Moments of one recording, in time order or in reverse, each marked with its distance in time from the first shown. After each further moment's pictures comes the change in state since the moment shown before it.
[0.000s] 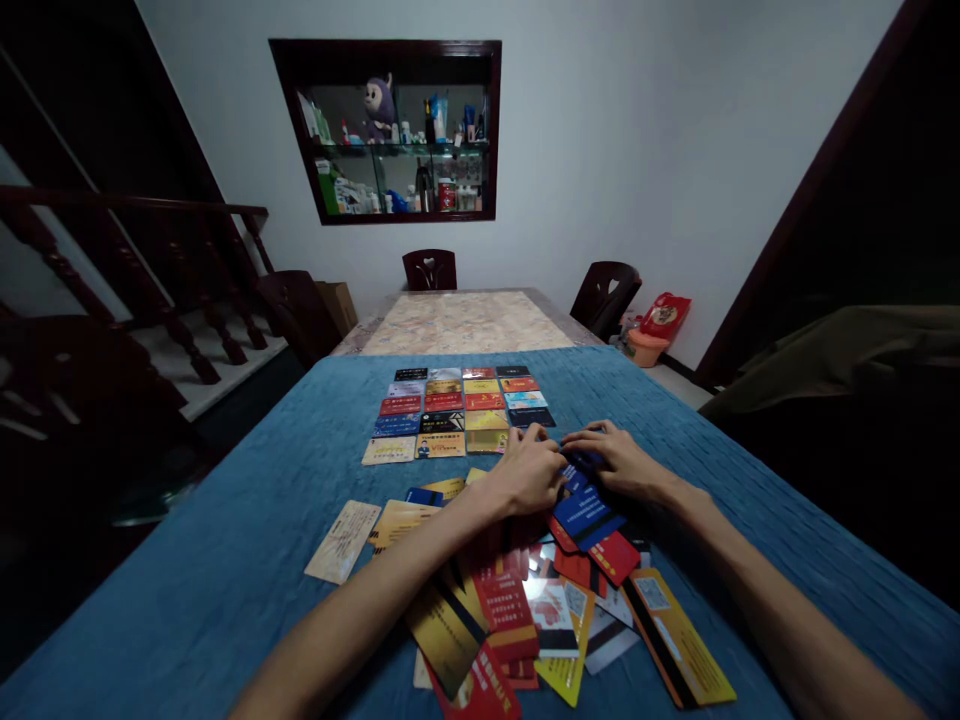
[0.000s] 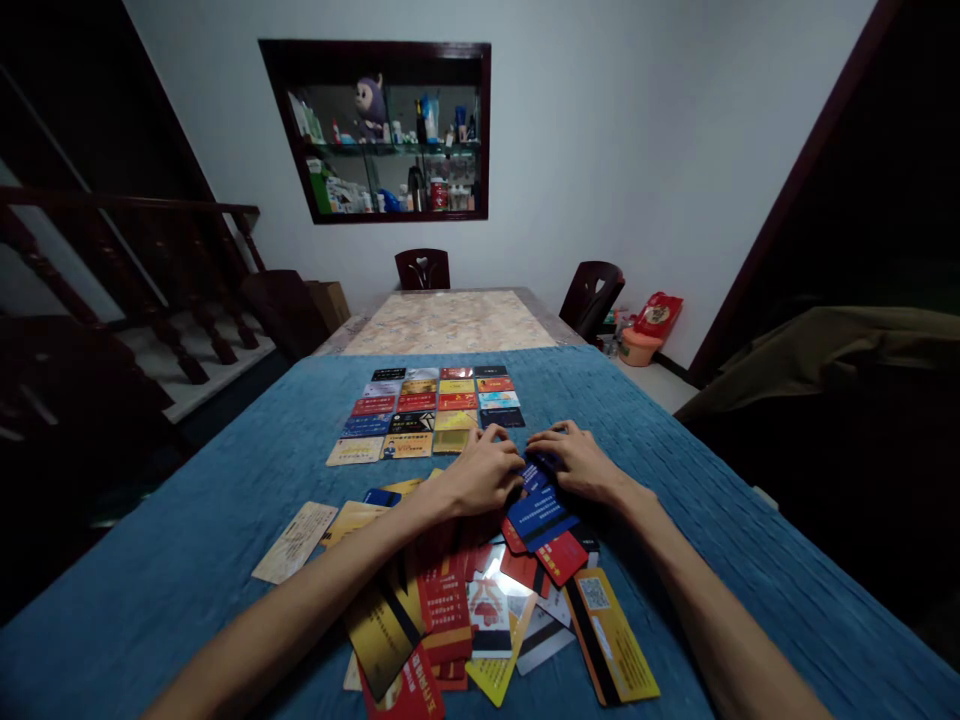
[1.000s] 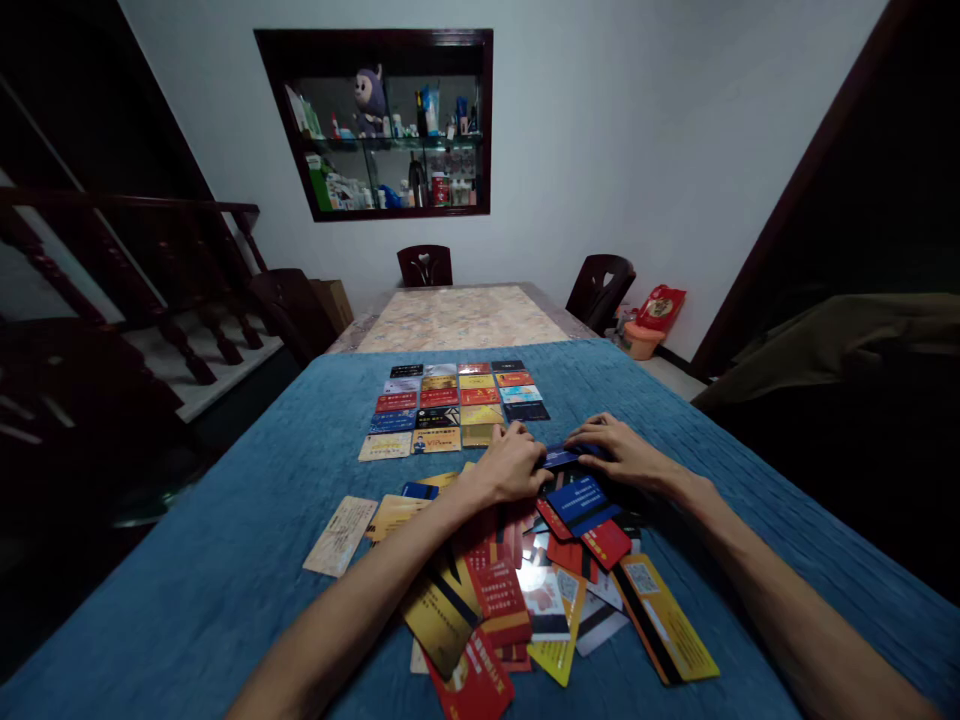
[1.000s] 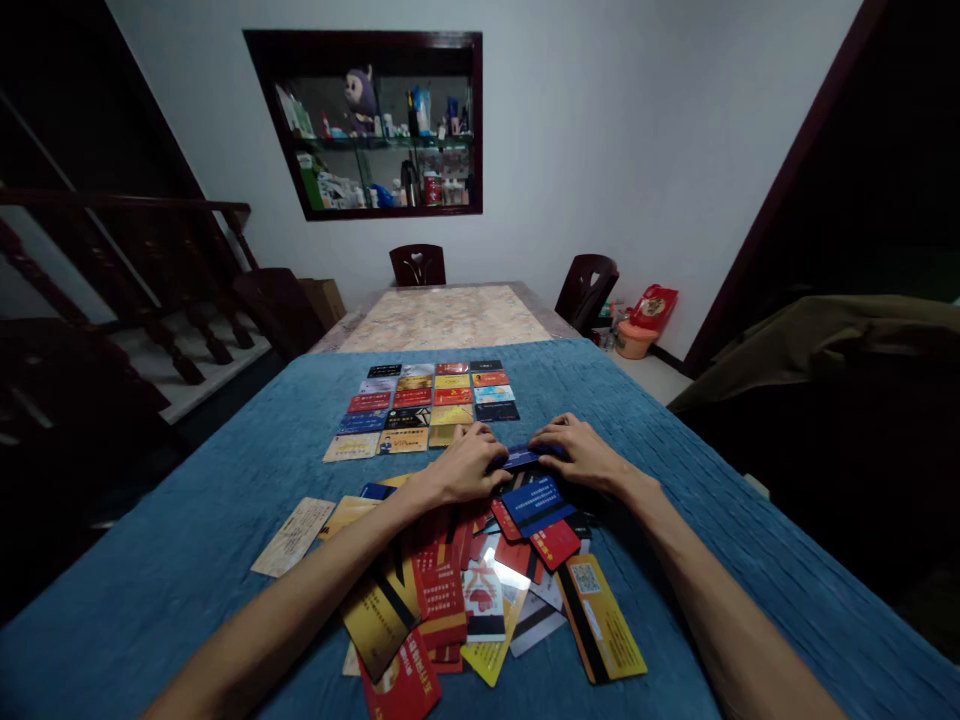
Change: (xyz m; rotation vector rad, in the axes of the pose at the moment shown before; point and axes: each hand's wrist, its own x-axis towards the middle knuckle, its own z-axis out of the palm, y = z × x) left_hand -0.003 -0.008 0.001 0.022 -0.072 -0.124; right_hand -0.009 0.011 -0.009 0.130 0.022 -0.113
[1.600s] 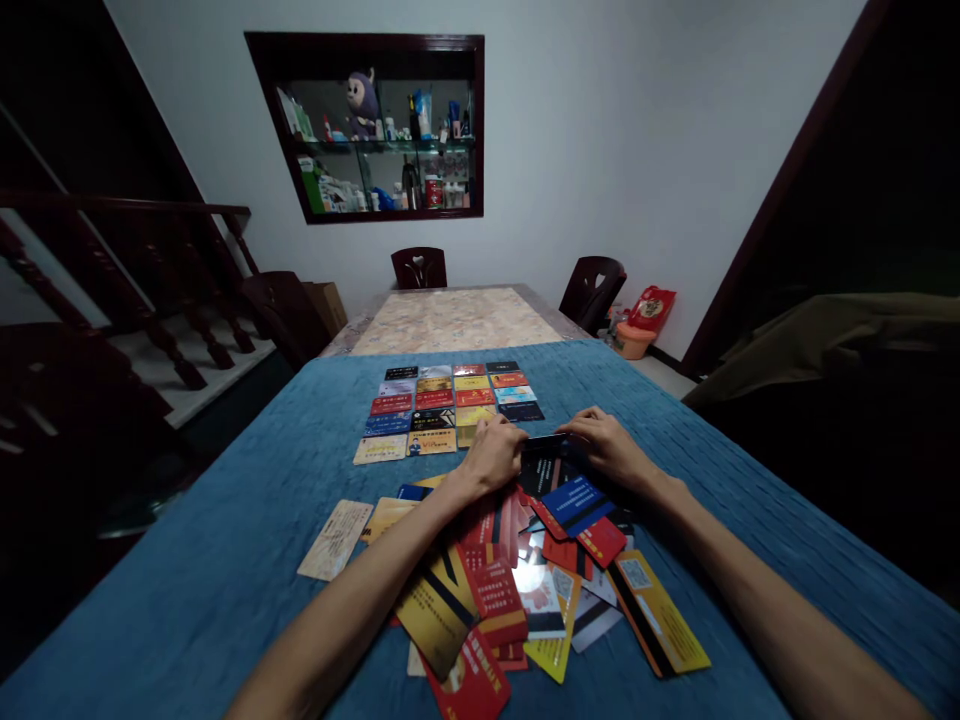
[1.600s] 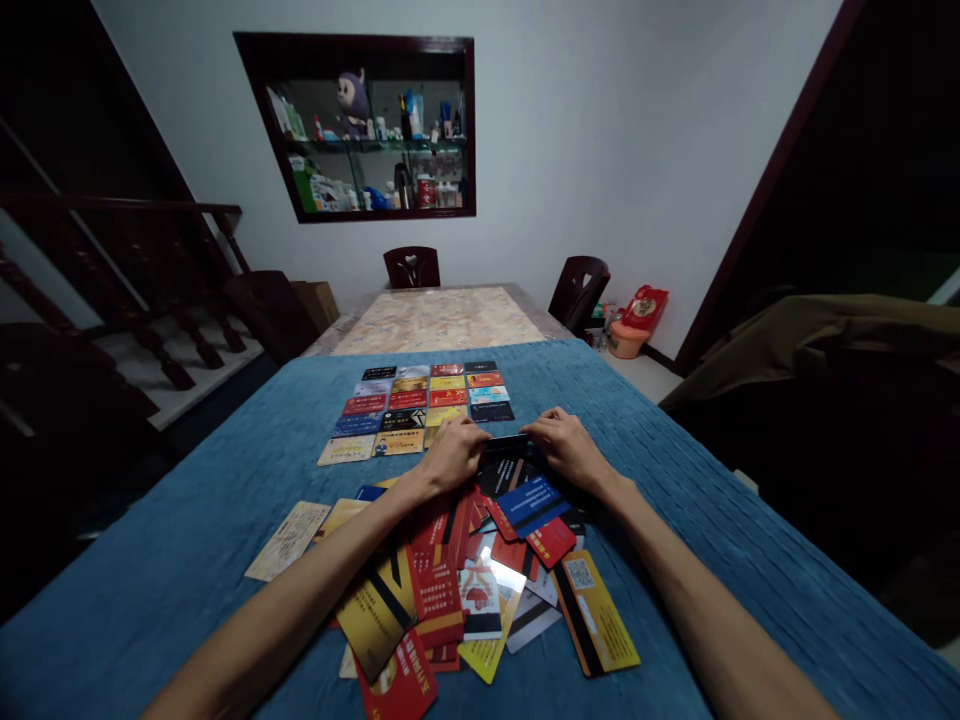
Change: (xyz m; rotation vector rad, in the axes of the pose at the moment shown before) left_hand 0.003 -0.019 0.007 -0.081 0.193 -0.095; right_hand 0.007 0.005 0.023 -0.030 0.387 -0.060
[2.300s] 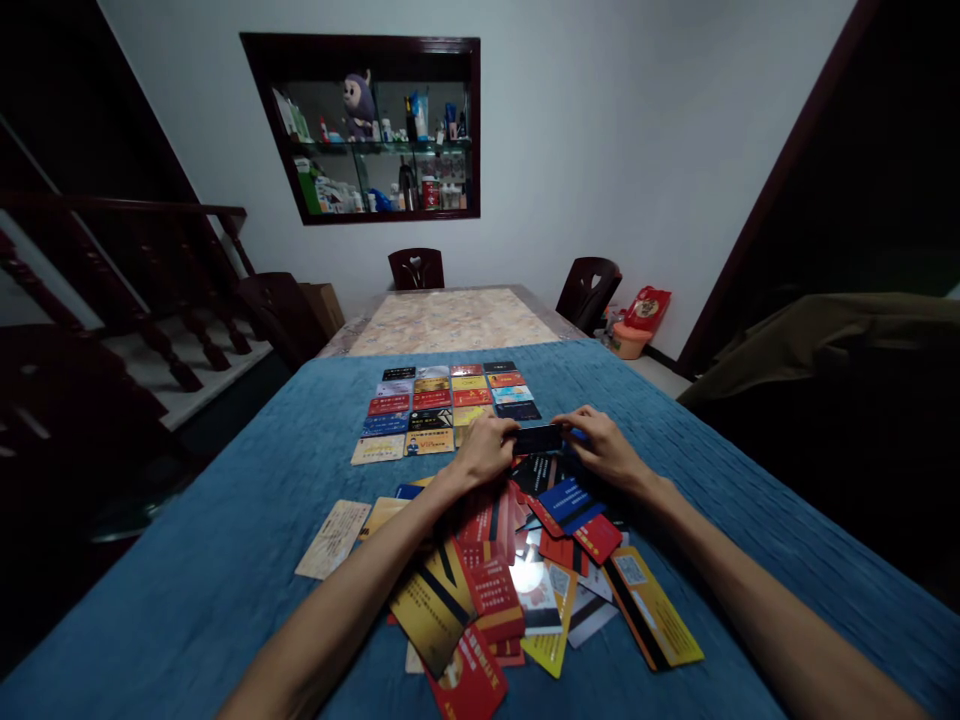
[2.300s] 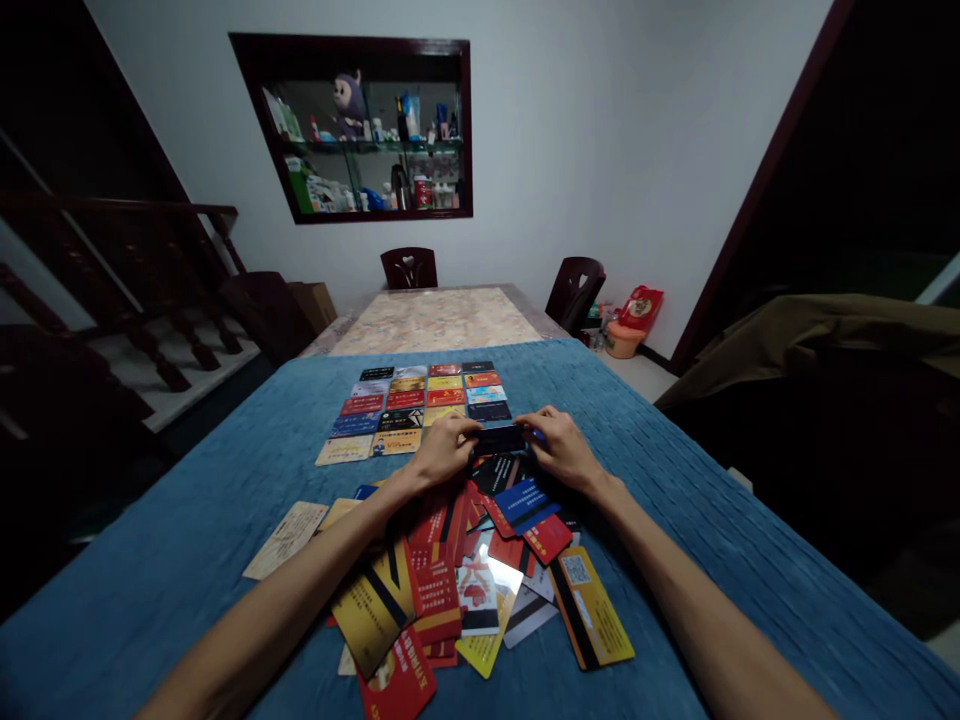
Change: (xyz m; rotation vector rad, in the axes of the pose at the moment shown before) left_hand 0.004 -0.013 0.004 -0.137 0.123 -0.101; right_hand 0.004 -0.021 -0.005 0.038 0.092 0.083
